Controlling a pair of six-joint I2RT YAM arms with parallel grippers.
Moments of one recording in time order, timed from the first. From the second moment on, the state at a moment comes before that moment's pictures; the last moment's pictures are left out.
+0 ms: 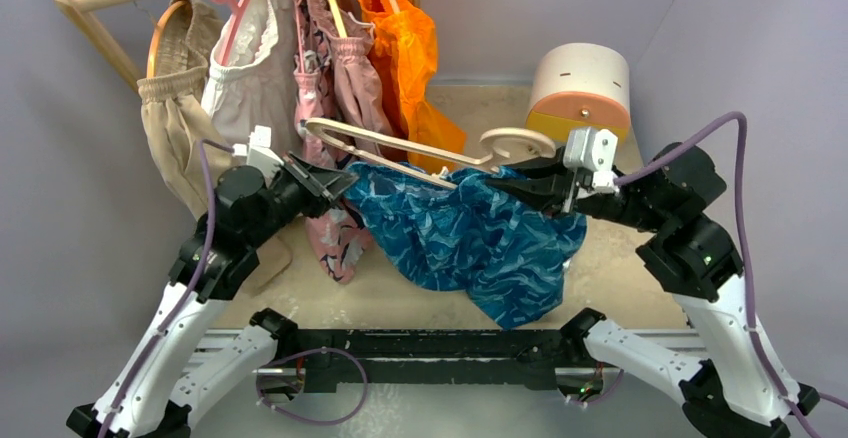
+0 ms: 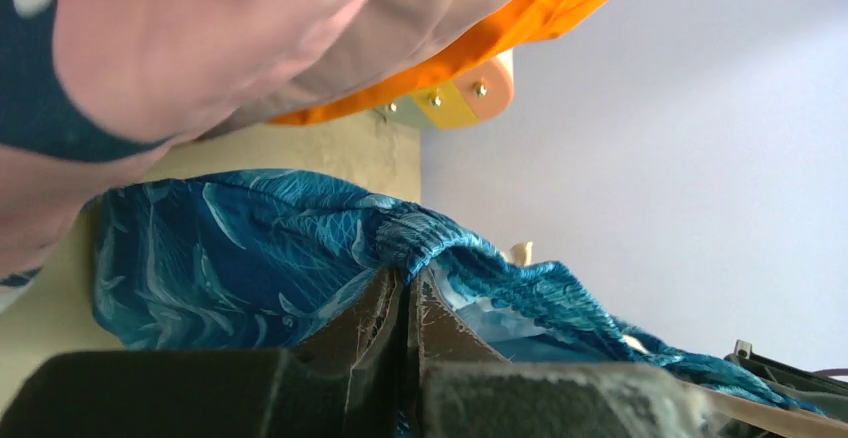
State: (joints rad) left arm -0.47 0.71 0.98 -0.50 0.12 -1.21; right arm 0.63 0.87 1.43 -0.45 -0.65 -0.27
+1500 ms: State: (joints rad) left arm -0.48 0.98 1.36 -0.58 0.22 -0.64; right arm 0.63 1.14 1.53 -0.83 -0.44 -0.08
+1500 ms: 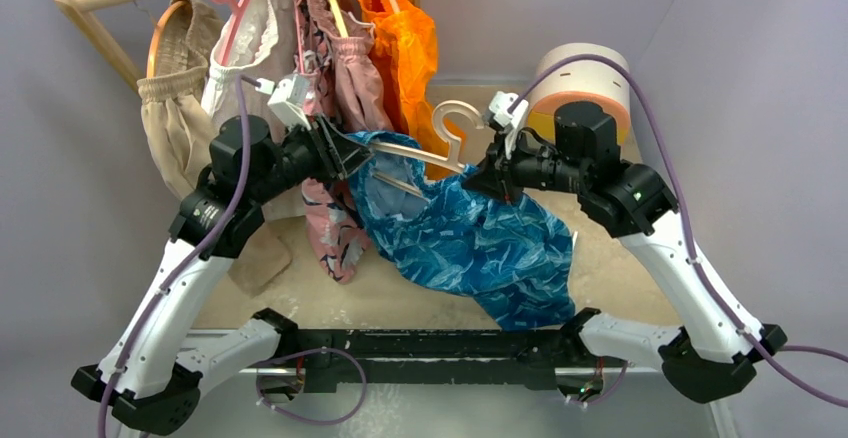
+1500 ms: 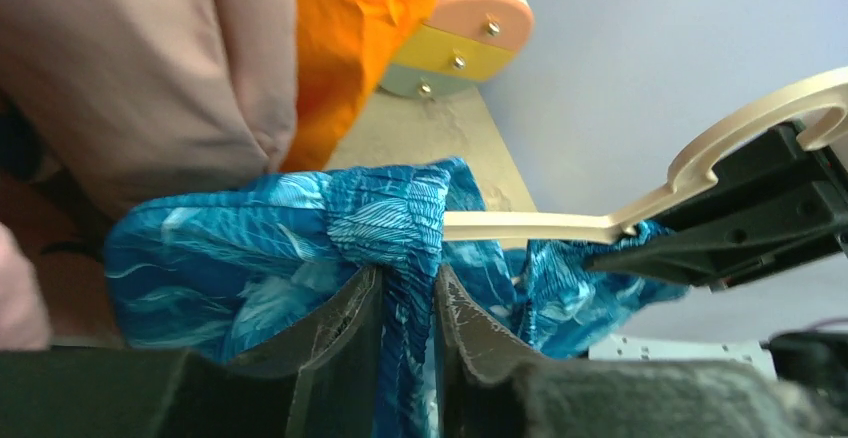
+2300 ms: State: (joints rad) left arm -0.48 0.72 1.38 -0.85 0.42 0.48; right arm 0.63 0.90 1.24 -0.57 -0.72 -0.15
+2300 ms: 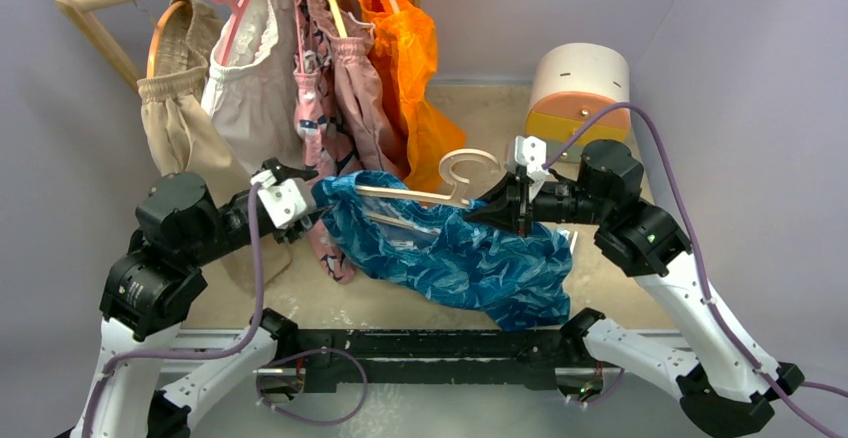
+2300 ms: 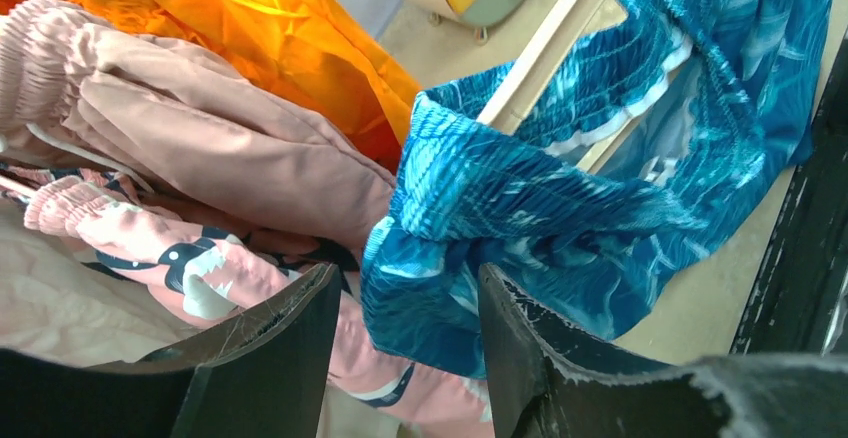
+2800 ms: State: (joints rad) left arm -0.47 0.84 1.40 -0.94 0.60 0.59; right arm 0.63 0.95 1.24 -0.58 -0.86 -0.26
